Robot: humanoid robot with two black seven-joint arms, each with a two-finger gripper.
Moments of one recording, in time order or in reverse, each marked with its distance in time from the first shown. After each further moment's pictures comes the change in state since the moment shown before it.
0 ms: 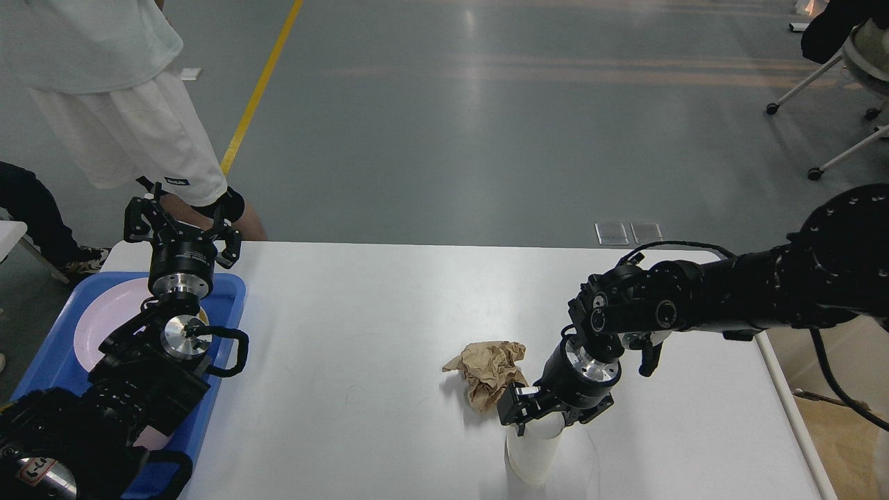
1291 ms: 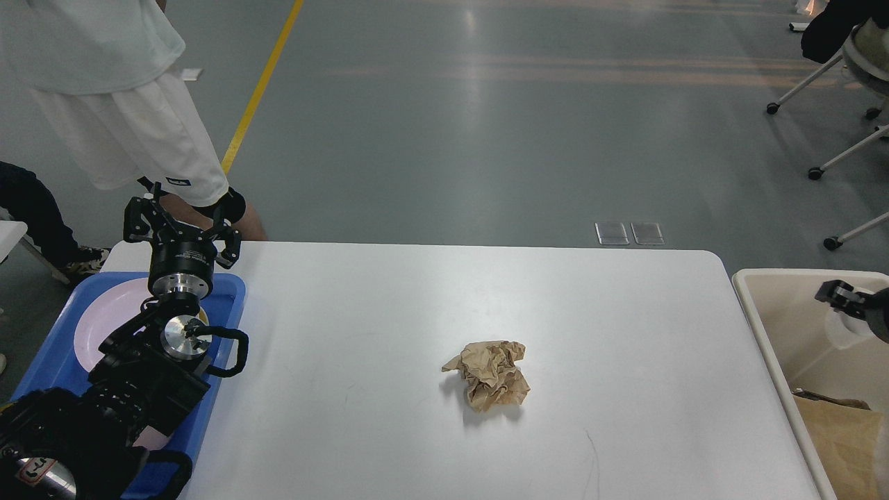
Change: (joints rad) left arm 0.000 0.000 0.000 0.000 0.000 0.000 0.000; right arm -0.415 -0.588 0.021 -0.531 -0.011 -0.552 0.009
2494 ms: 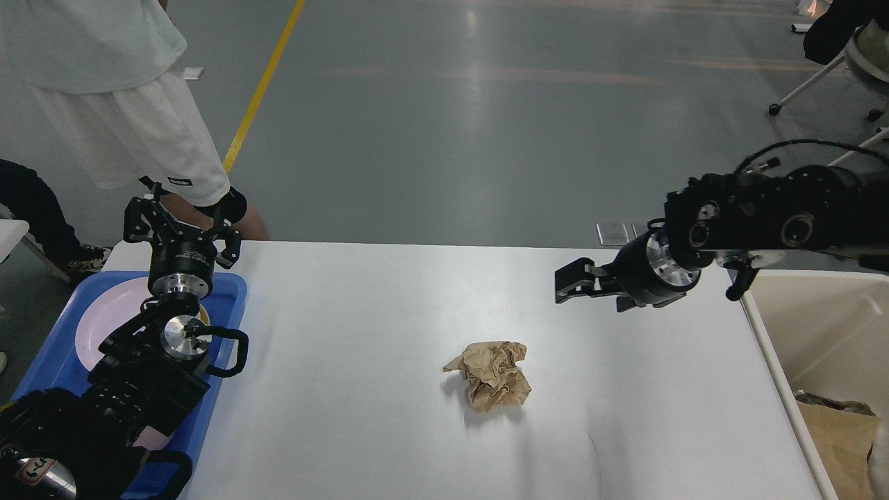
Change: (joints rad) left arm 0.000 0.000 0.000 0.000 0.000 0.000 0.000; right arm 0.717 0.355 -0.033 0.712 0.001 0.337 -0.003
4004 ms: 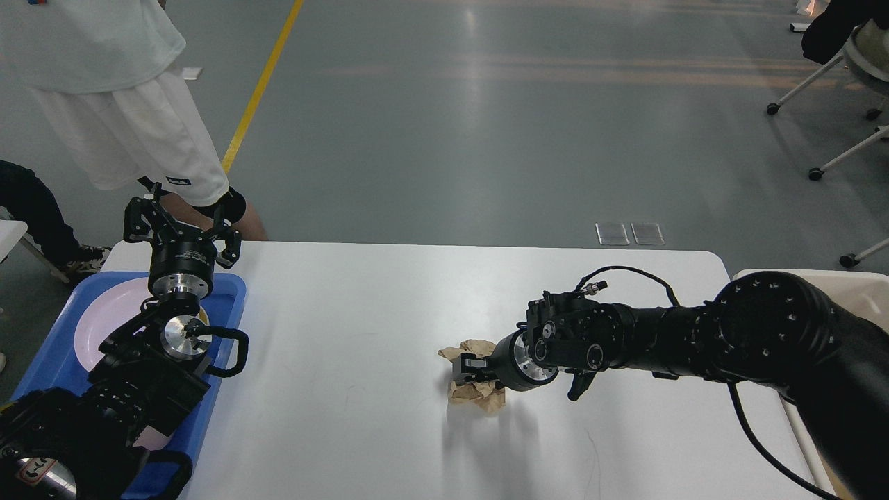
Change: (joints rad) left arm 0.000 0.000 0.000 0.000 0.000 0.000 0.000; right arm -0.541 0.426 0.101 -0.519 0.000 -0.131 -0.006
